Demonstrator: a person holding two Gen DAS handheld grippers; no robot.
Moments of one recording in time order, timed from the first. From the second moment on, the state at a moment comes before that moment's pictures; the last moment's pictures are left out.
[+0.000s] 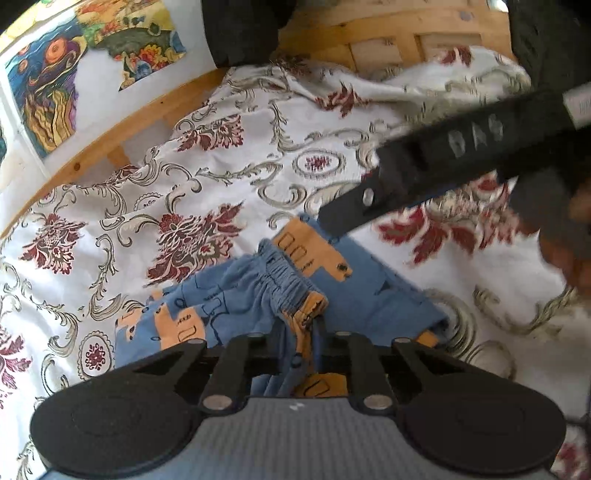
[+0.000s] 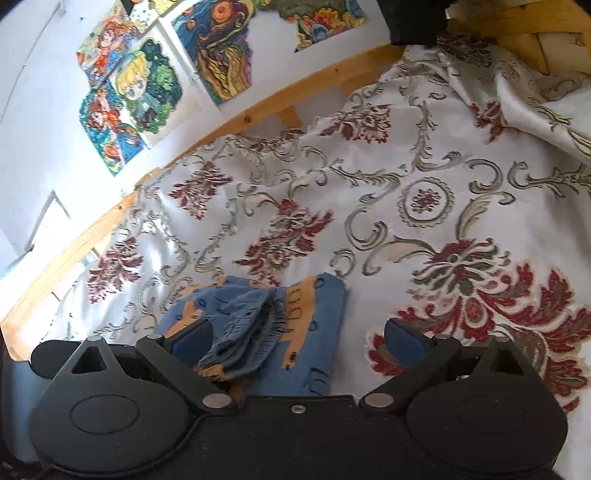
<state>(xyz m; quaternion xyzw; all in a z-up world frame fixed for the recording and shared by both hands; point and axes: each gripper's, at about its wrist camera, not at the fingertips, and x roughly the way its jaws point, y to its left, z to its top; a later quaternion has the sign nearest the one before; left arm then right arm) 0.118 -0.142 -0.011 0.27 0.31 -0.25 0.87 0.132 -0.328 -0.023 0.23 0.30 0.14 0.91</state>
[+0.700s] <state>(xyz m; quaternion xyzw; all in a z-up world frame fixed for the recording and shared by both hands) 0.099 -0.153 -0.029 0.24 0.32 -0.34 0.85 0.135 -0.333 -0.031 0.21 0.32 0.09 0.92</state>
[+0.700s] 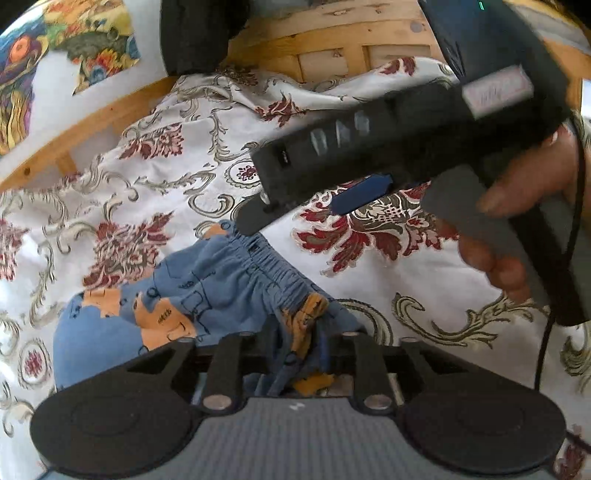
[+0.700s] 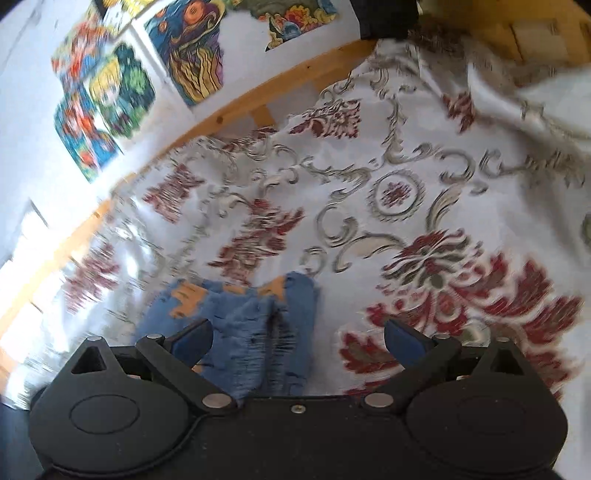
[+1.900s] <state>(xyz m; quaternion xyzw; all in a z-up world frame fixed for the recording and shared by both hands) 0.123 0.003 -0.042 0.01 0.42 -0.08 0.90 0.097 -0.246 -0.041 -0.05 0.36 0.01 0.93</state>
